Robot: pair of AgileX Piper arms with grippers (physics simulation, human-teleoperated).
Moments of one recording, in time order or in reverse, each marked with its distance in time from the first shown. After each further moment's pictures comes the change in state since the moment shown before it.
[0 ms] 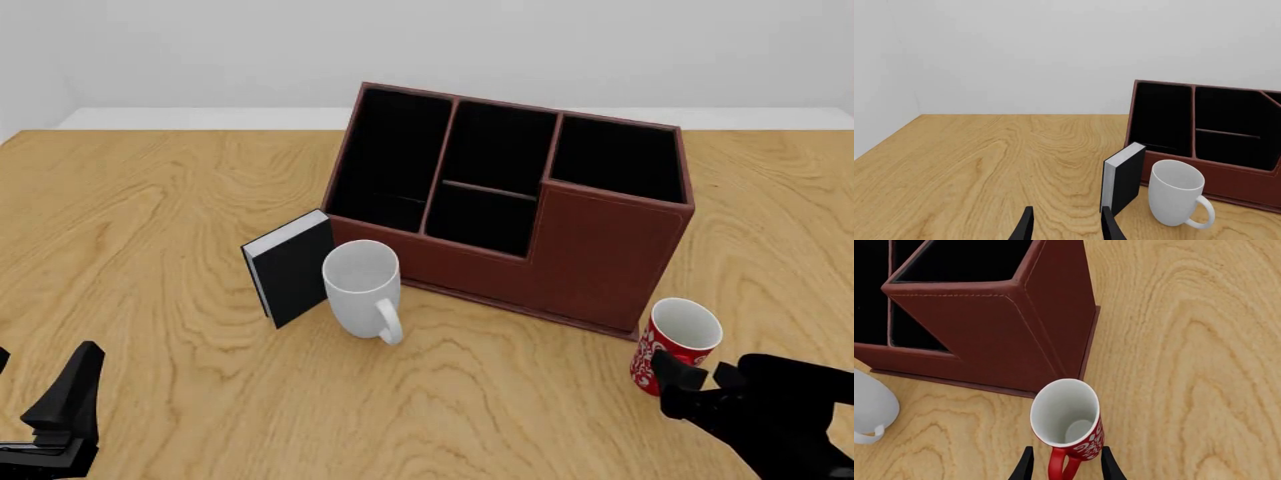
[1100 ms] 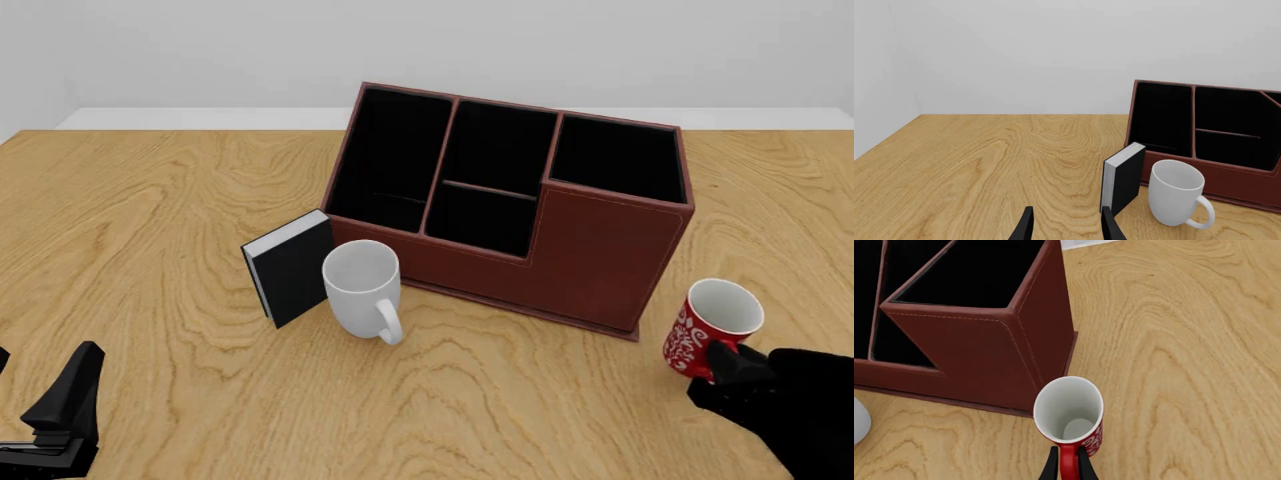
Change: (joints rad) left arm 0.000 0.000 0.000 0.000 0.000; right arm -0.102 -0.152 -0.018 0.091 -0.127
